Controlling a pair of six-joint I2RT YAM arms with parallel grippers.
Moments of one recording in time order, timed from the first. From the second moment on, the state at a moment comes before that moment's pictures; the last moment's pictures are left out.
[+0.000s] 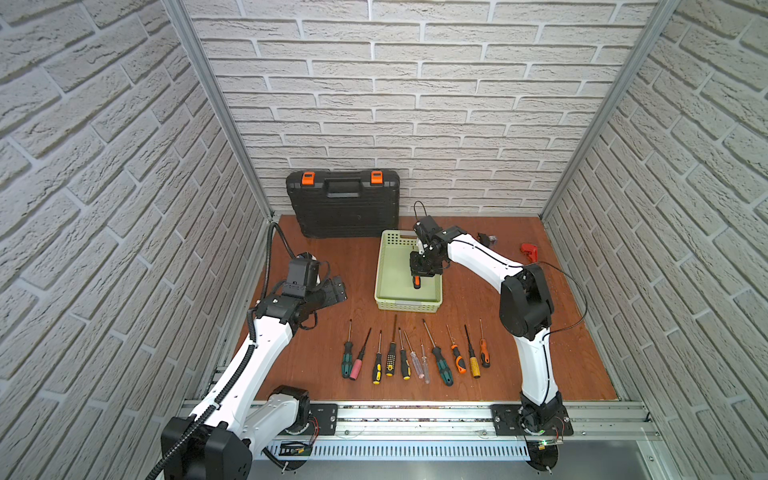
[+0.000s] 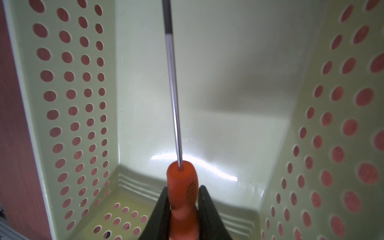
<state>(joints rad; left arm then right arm) -0.23 1.02 0.85 -0.68 0.01 -0.48 0.50 2.16 1.86 -0.95 -0.13 0.57</state>
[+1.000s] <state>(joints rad) -0.23 1.09 0.88 -0.74 0.03 -0.49 0.52 2.27 1.90 -0.92 -0.04 0.54</state>
